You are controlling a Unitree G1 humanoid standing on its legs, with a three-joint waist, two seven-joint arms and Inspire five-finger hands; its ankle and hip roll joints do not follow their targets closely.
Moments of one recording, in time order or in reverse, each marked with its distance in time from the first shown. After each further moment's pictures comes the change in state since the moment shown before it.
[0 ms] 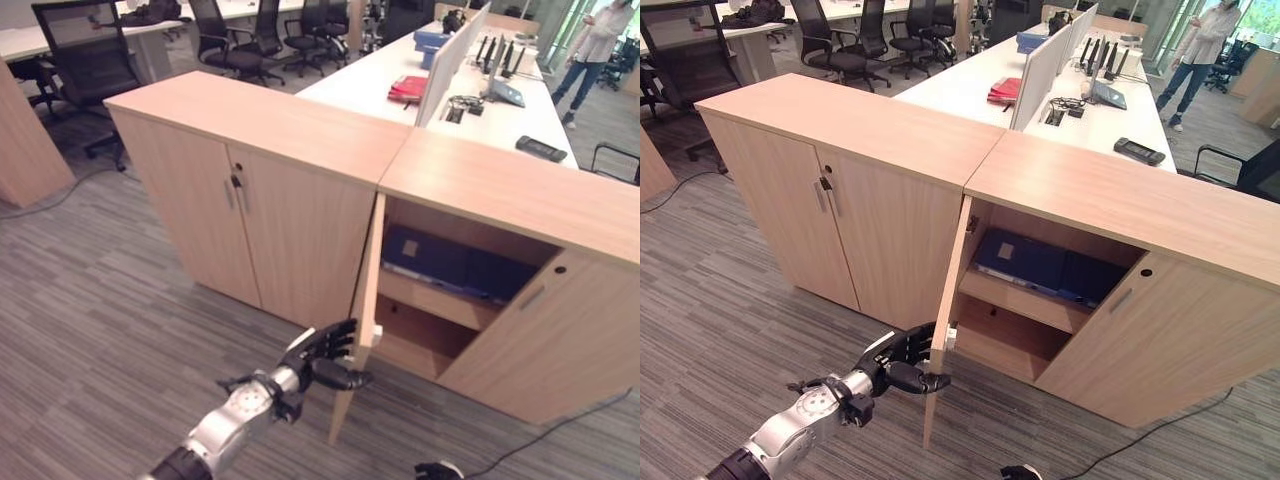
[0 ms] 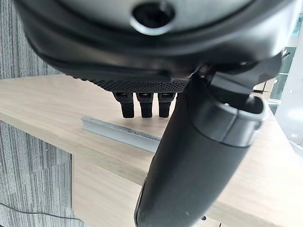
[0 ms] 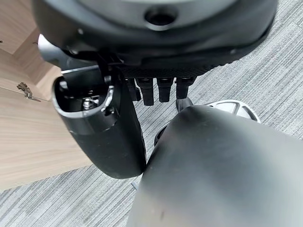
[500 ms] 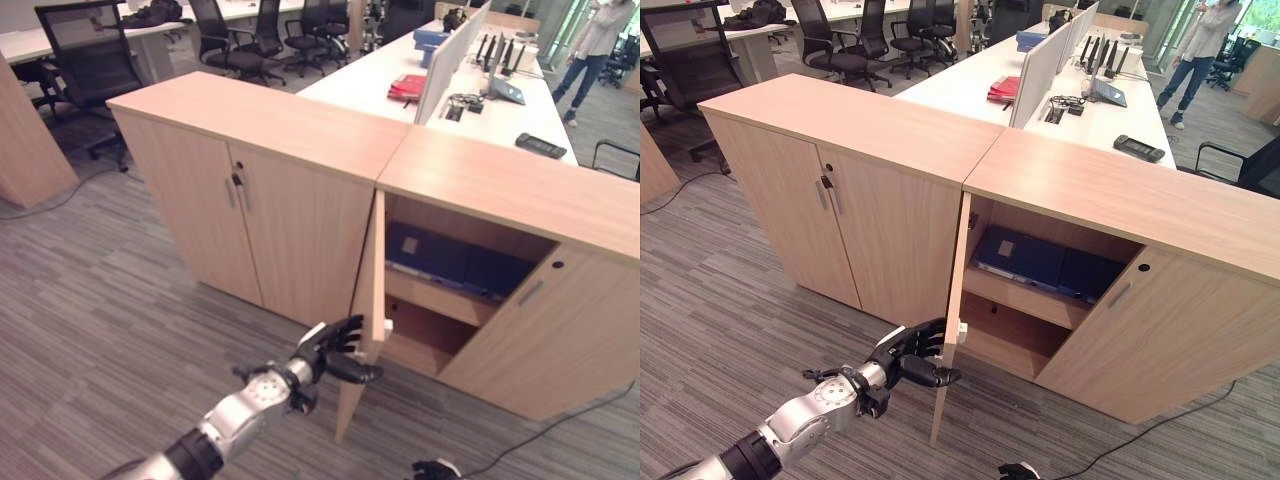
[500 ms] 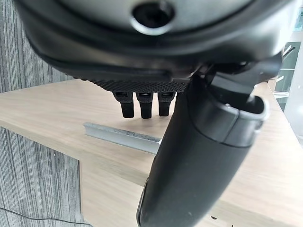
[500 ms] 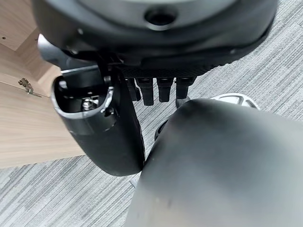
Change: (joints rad) left arm -0.100 -0.001 -0.104 -0.035 -0.051 0.080 0.131; right arm -0.005 0.011 0.032 0.001 0.027 0.000 -0.016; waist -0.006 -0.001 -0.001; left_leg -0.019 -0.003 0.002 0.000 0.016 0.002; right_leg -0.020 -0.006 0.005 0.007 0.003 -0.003
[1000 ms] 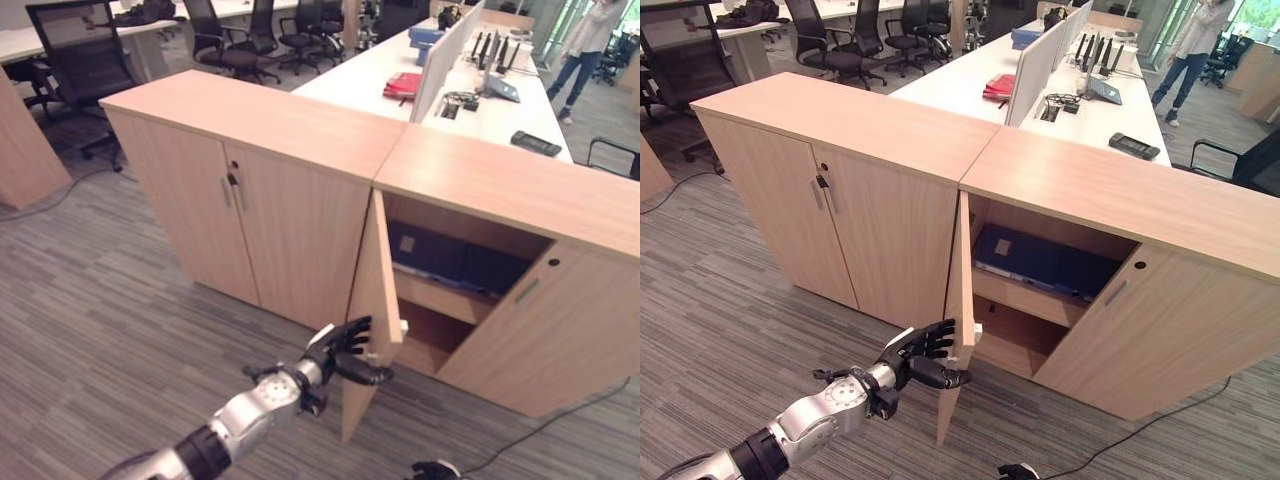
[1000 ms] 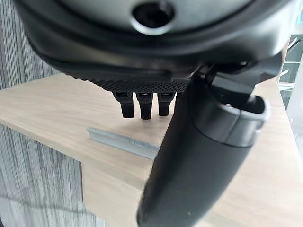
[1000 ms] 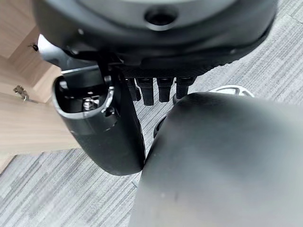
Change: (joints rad) left arm -0.072 -0.020 -0.079 0.000 -0.078 0.018 0.046; right arm -0.012 0.003 0.013 0.001 0.051 0.011 0.005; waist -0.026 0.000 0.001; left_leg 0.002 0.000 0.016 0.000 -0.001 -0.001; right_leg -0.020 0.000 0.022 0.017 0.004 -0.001
